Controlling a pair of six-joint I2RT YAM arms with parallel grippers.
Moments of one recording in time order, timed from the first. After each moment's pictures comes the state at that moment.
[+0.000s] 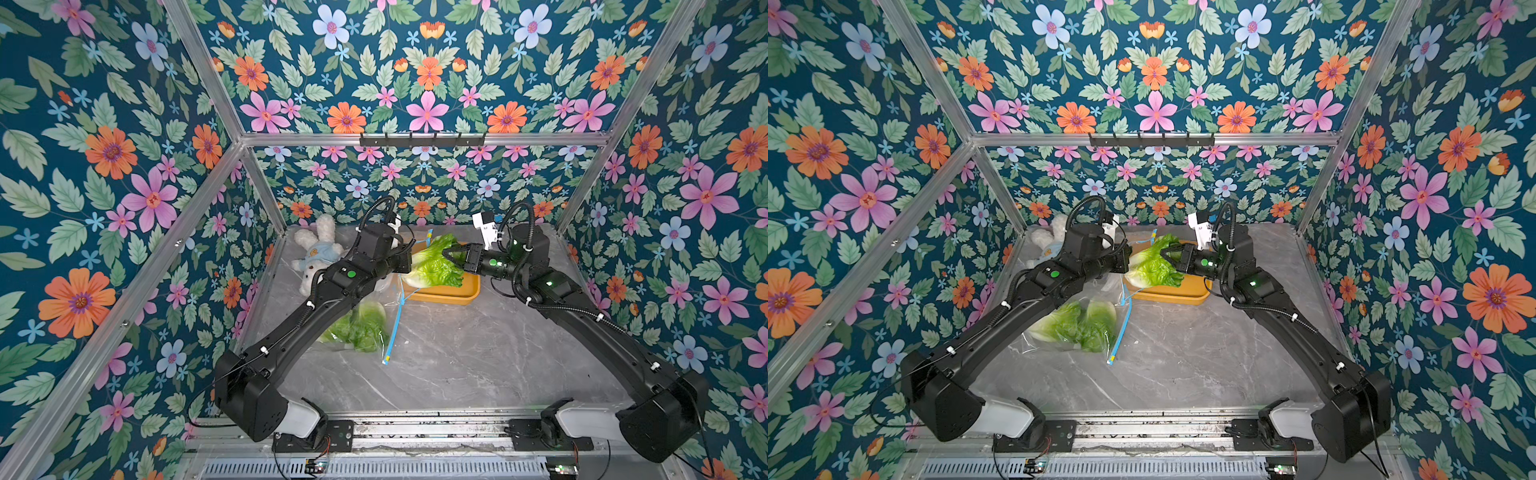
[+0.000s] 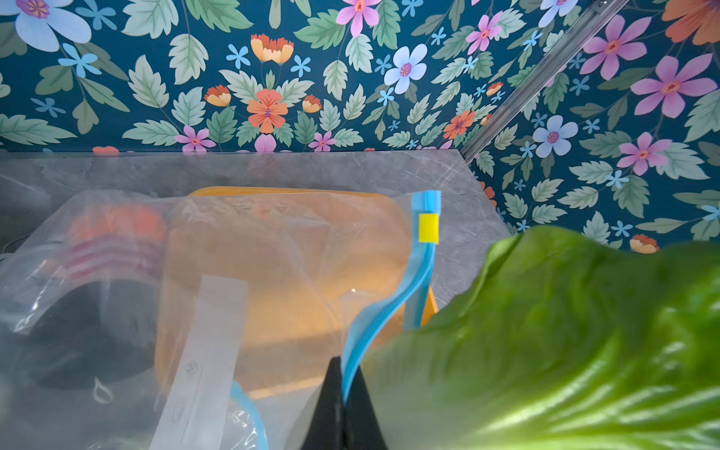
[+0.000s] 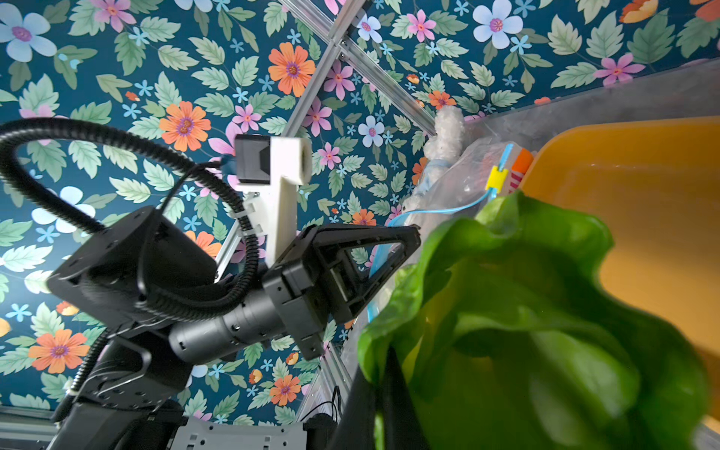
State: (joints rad) left arm -0.64 1.44 1.38 -0.42 -0.04 -0.41; right arm 0.45 1.32 1.21 -0.11 -0.60 0.78
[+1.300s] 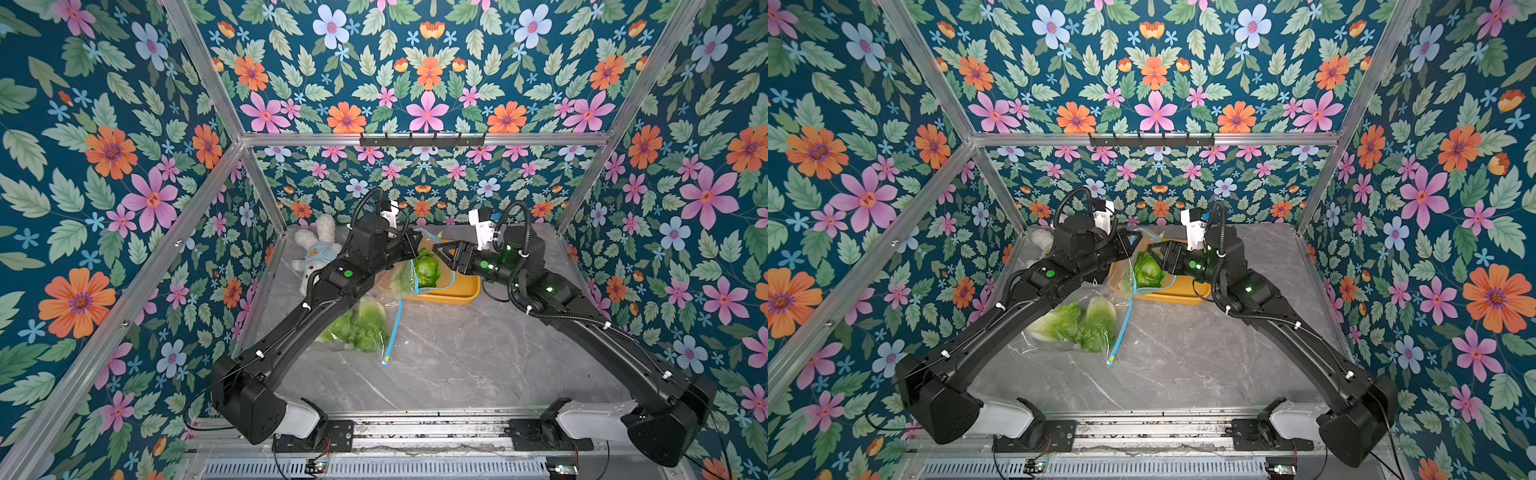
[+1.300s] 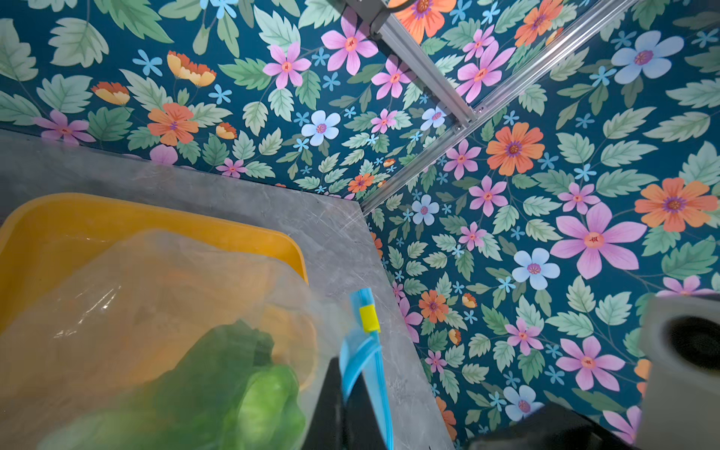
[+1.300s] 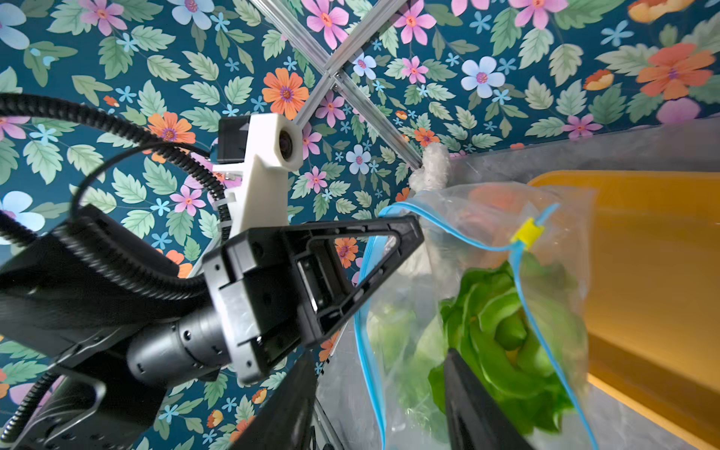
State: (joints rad) left arm -0.64 1.42 1.40 -0.22 0.12 -0.73; right arm 0.60 1.26 1.31 -0.27 -0.30 0.71
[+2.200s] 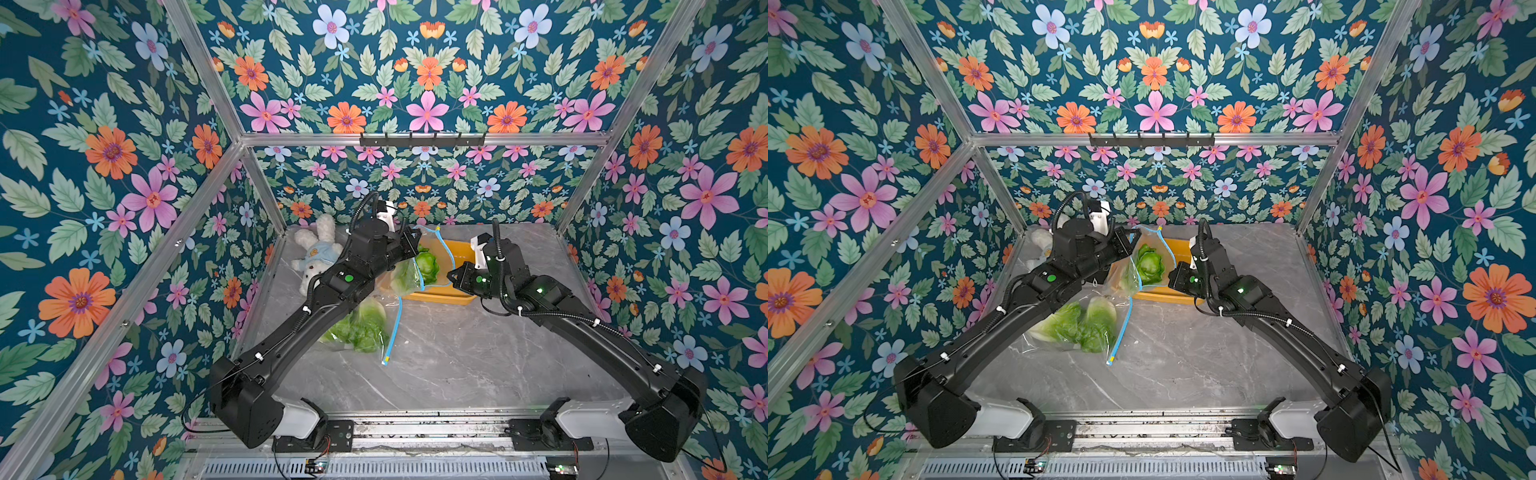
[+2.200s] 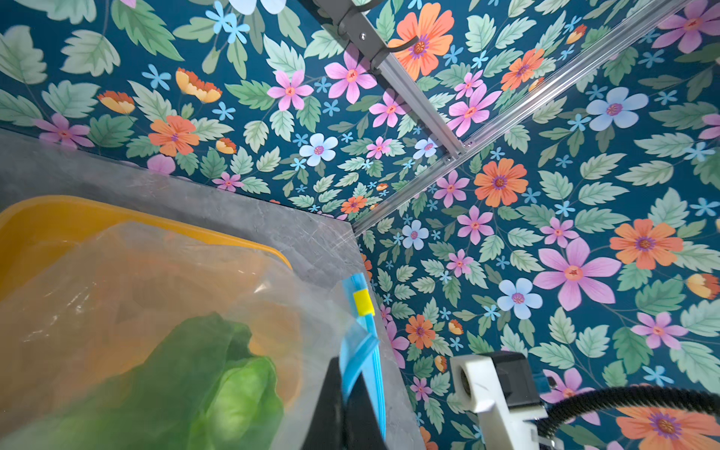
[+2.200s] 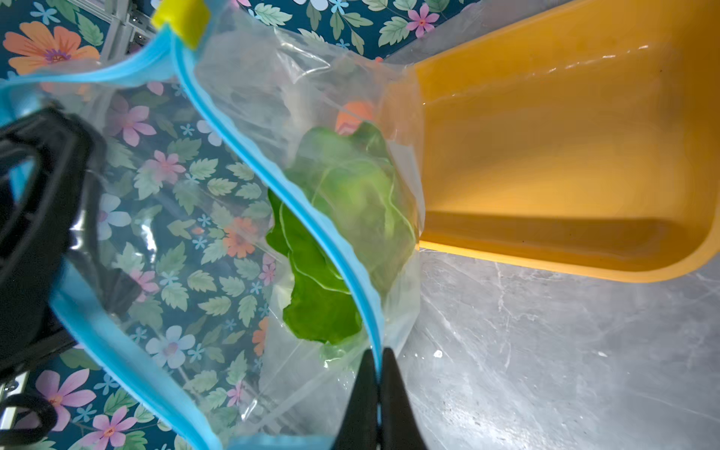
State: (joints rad) left arm -0.66 1.40 1.35 -0.13 0.07 -0.81; right arm 0.63 1.30 1.27 -0.53 -0.11 0.84
